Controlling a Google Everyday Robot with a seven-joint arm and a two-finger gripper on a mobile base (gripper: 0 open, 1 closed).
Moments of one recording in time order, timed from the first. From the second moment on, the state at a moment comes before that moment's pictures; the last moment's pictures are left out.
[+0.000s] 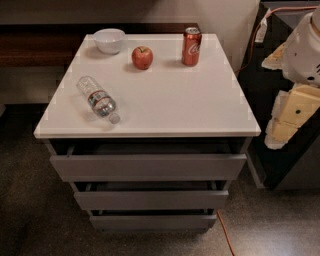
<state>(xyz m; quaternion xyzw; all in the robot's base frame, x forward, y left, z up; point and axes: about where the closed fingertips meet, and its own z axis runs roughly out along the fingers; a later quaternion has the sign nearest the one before) 0.438 -0.217 0.977 -0.60 0.78 -0.03 0.16</state>
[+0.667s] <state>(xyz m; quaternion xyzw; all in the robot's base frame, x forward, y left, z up) 0.430 -0.194 0.964 -0.62 0.77 -0.03 0.18</state>
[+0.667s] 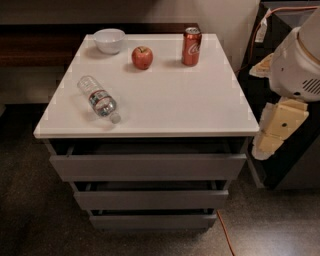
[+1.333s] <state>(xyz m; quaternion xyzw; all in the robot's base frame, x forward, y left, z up) 0.406 -0.129 0.921 -0.66 0.73 0.03 0.20</state>
